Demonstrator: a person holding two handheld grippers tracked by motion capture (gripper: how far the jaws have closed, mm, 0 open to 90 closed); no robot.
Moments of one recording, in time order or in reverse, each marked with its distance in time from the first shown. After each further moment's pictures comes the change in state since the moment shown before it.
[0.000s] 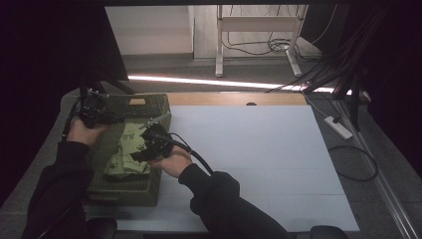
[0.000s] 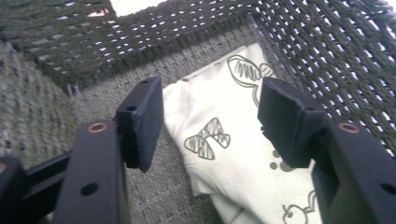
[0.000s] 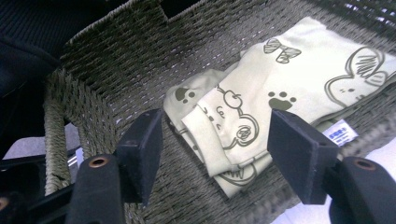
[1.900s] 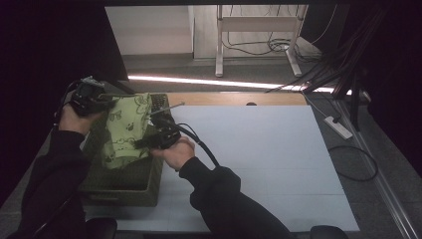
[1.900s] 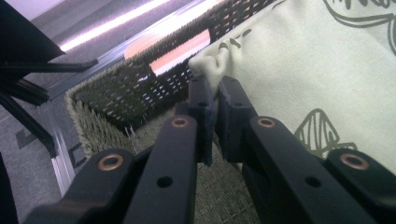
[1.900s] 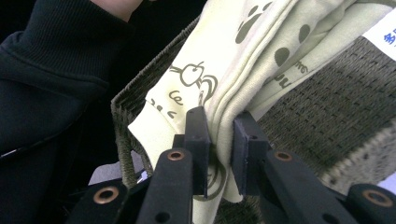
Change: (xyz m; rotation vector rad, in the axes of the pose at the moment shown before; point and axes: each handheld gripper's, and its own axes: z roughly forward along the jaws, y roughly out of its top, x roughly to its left) left arm -0.006 0.024 -0.041 -0.068 0.123 0.191; right arm -0.016 0.014 -0.022 -0.063 0.189 0.228
